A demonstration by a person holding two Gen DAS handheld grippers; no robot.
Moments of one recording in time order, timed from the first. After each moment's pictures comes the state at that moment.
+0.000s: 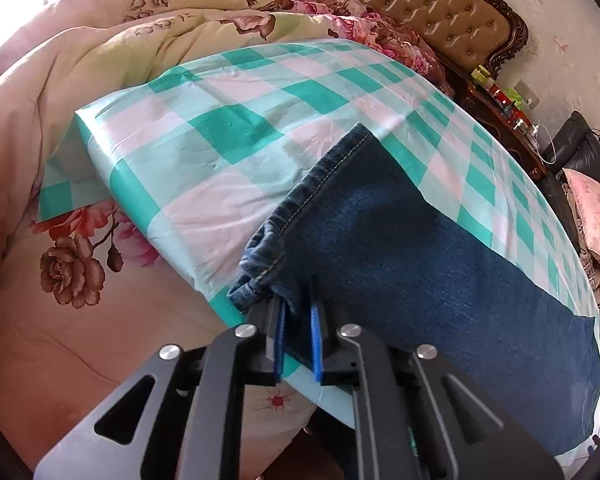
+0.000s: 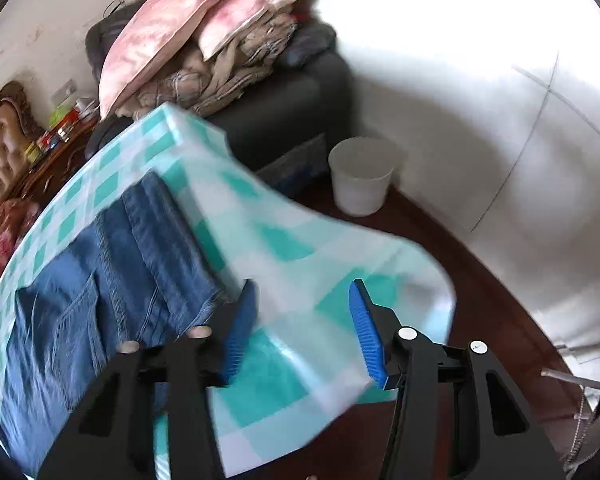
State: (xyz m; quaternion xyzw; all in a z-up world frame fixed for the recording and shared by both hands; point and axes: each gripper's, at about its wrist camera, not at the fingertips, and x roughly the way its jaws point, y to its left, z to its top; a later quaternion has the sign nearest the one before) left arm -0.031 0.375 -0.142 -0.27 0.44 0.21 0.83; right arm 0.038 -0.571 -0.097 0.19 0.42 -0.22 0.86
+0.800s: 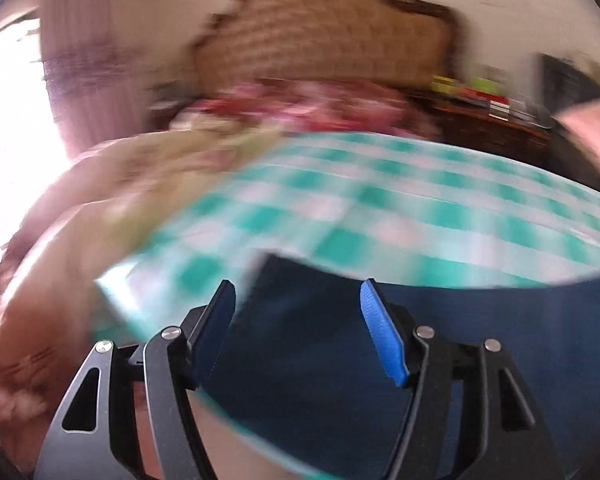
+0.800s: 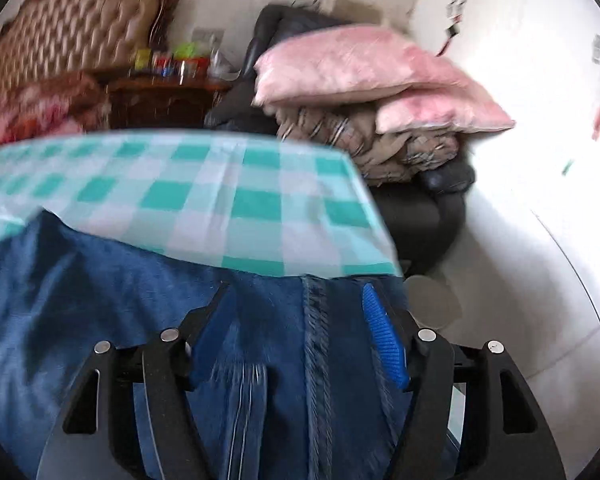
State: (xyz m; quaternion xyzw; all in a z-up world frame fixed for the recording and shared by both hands) left arm 0.014 0.272 -0.083 -0.03 0.35 0.21 0.91; right arm 0.205 -0.410 -0.117 -0.10 0.39 -0.11 0.91
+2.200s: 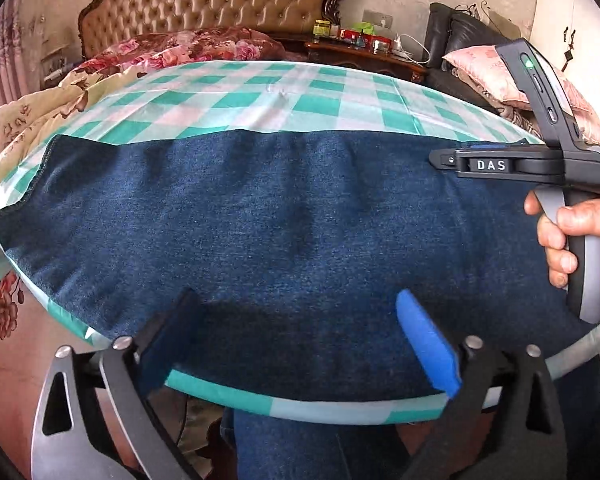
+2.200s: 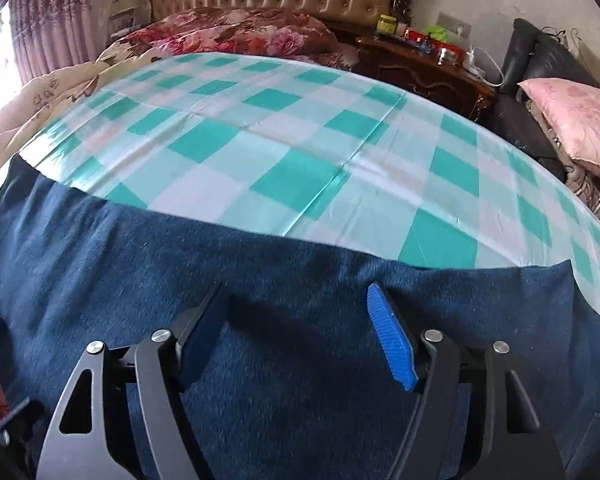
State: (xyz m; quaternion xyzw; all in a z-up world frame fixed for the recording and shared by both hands) left arm -0.021 0.117 -0.156 -0.07 0.42 0.06 0.91; right arm 0.190 -0.035 -0.164 -0.15 0.42 0.20 0.87
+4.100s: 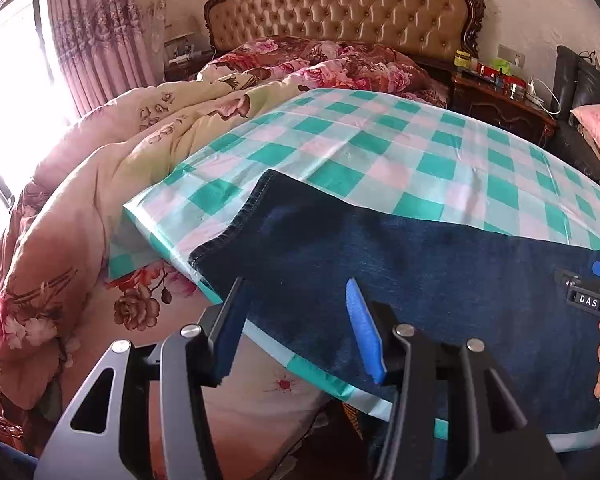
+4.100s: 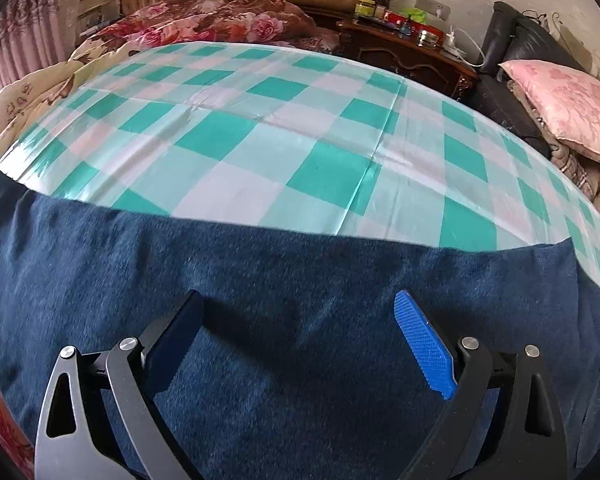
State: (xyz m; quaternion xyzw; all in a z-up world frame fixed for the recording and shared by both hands) left arm -0.041 0.248 -0.078 -0.08 0.41 0.28 0.86; right arm 0.181 0.009 -0.160 -0.15 0.44 0.13 0.88
